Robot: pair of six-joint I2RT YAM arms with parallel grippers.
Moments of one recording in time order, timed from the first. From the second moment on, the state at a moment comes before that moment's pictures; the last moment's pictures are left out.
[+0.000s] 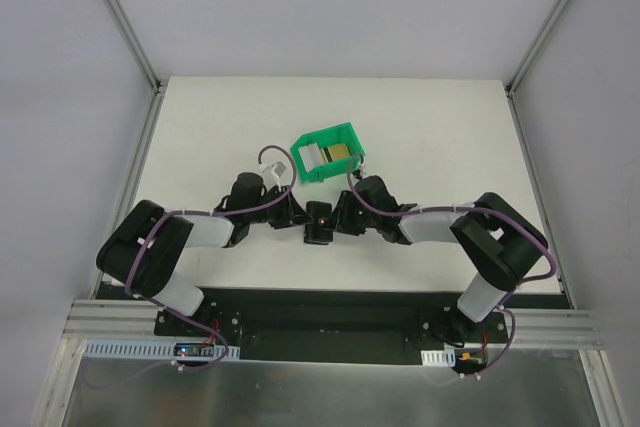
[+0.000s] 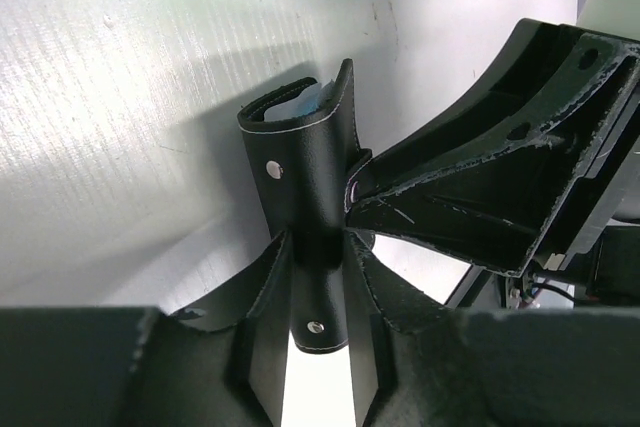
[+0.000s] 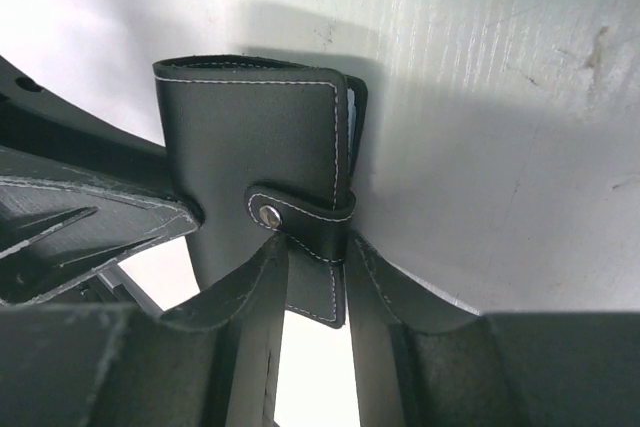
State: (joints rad) left arm -0.48 1.53 0.44 0.50 0.54 -0.76; right arm 0.78 1.68 0.68 0.25 -0.19 0.90
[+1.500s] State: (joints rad) left arm -0.48 1.66 0.72 0.01 0.73 -0.28; right arm 0.69 1.64 0.75 0.07 -0.54 0.37
